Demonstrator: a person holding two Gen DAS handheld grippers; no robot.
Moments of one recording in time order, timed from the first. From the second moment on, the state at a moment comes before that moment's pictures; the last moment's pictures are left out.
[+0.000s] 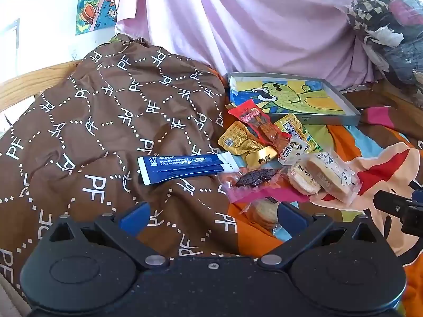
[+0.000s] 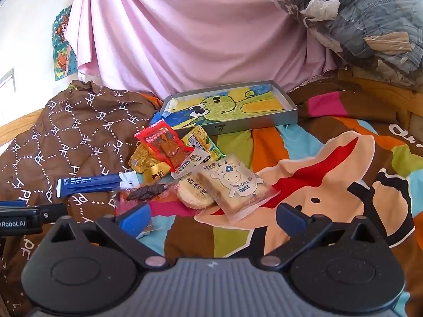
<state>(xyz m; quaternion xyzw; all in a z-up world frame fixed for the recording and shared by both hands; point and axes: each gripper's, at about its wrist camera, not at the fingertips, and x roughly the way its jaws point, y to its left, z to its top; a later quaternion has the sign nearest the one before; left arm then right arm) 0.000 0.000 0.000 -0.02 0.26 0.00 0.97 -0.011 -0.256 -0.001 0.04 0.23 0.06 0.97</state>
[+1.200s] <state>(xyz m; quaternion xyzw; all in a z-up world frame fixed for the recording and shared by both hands) 0.000 0.004 0.000 -0.03 0.26 0.01 0.97 -0.012 -0.255 -0.003 0.04 0.23 0.06 0.97</state>
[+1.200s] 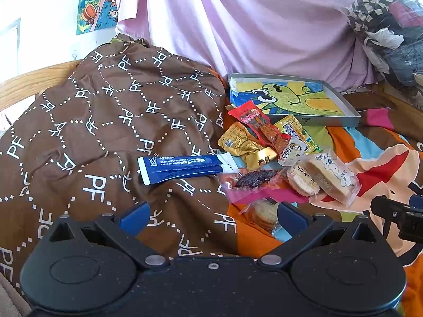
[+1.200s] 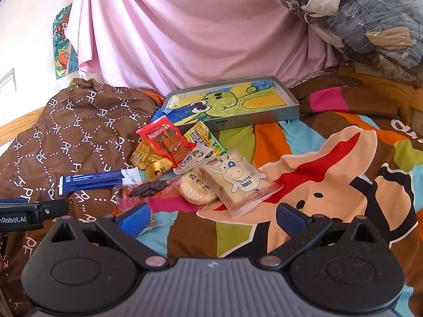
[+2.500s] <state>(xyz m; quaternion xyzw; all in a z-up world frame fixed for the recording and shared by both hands) 0.024 0.016 0.016 -0.02 0.31 0.02 0.95 0.007 -0.227 -0.015 0.02 0.25 0.17 0.95</state>
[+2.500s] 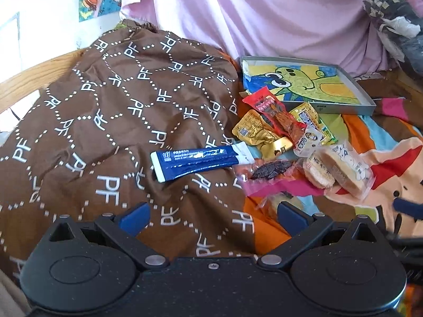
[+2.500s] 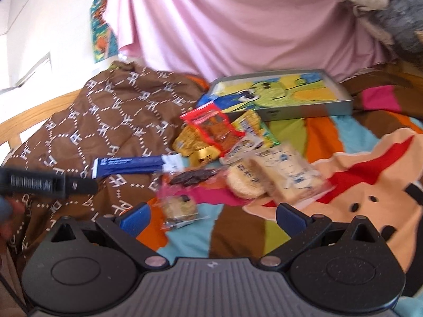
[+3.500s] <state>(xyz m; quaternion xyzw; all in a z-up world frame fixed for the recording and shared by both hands) 0.162 0.008 -0.041 0.23 0.27 -0.20 0.91 0.092 -0.166 -0.051 -0.07 0.32 0.23 0.92</state>
